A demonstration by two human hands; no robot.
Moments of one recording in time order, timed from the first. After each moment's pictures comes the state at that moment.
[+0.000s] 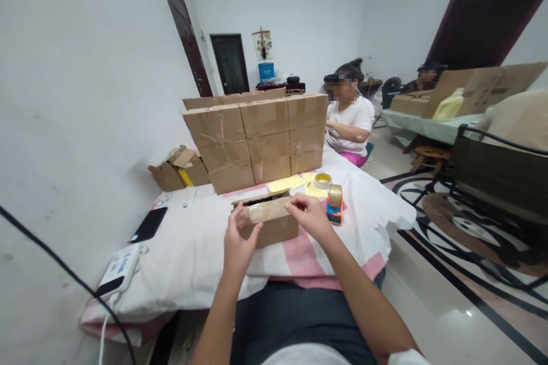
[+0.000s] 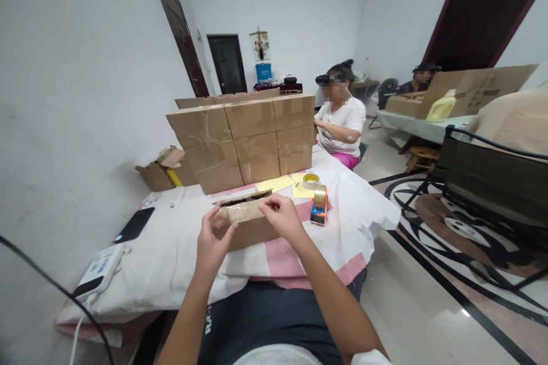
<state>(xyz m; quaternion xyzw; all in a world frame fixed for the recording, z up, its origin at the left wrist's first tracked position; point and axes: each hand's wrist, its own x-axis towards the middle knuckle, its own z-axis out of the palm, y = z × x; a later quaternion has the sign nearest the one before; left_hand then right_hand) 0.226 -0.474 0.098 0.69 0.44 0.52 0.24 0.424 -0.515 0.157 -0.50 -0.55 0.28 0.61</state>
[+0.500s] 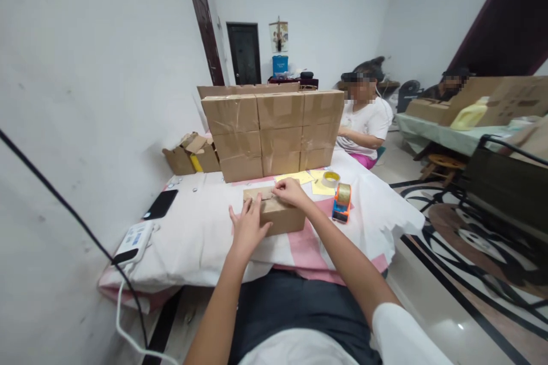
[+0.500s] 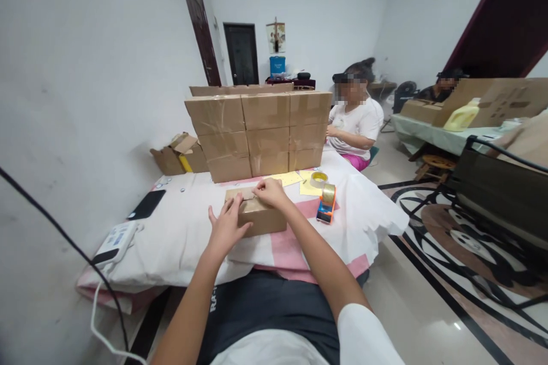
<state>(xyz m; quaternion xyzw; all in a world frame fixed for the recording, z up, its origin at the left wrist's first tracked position) 0.216 -0.453 0.078 0.83 0.50 0.24 -0.01 0.408 -0.410 0.134 -0.60 -0.68 0.20 0.37</state>
